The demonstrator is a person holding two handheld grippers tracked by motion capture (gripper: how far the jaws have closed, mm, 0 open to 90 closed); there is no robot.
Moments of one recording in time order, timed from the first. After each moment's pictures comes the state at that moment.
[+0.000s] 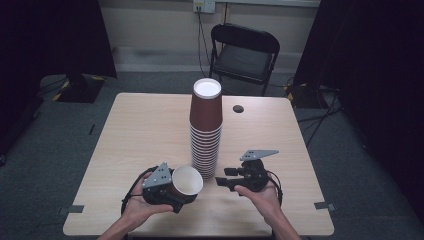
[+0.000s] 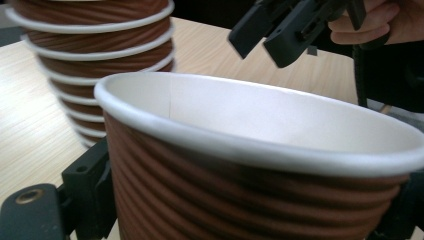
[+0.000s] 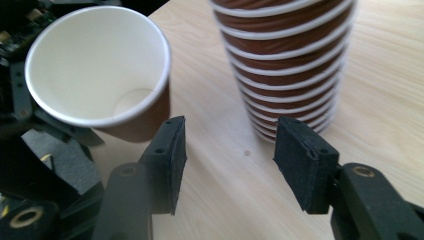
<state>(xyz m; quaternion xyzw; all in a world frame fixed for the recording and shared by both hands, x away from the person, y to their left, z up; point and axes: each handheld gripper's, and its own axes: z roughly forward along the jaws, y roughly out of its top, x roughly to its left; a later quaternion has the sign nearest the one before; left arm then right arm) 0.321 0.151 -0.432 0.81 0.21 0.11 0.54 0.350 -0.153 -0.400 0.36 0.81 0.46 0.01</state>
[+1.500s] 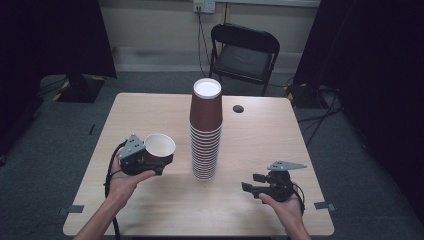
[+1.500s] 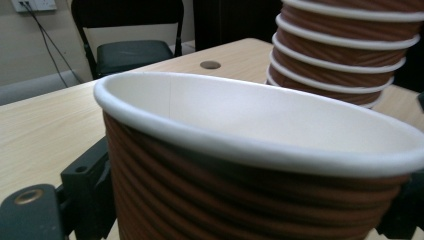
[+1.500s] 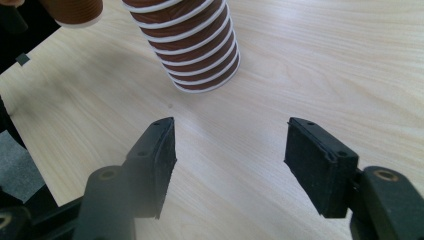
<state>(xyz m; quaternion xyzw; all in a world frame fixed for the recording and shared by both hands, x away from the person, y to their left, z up) 0.378 0.206 -0.411 0.74 0.34 0.22 0.53 0.333 -0.219 -0.429 0.43 0.79 0.44 0.06</state>
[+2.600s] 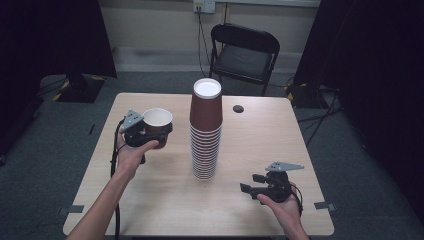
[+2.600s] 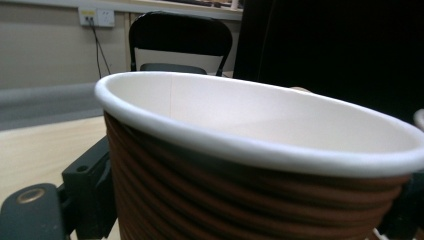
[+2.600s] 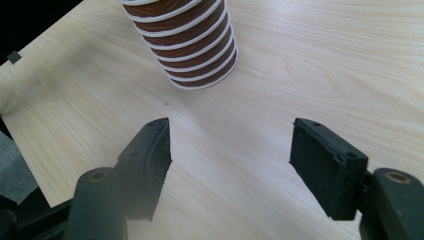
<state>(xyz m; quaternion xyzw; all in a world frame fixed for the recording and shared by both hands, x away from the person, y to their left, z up) 0.451 0.210 -0.408 0.66 0.43 0.25 0.56 0.333 -0.215 -0.434 0.44 0.79 0.43 0.06</state>
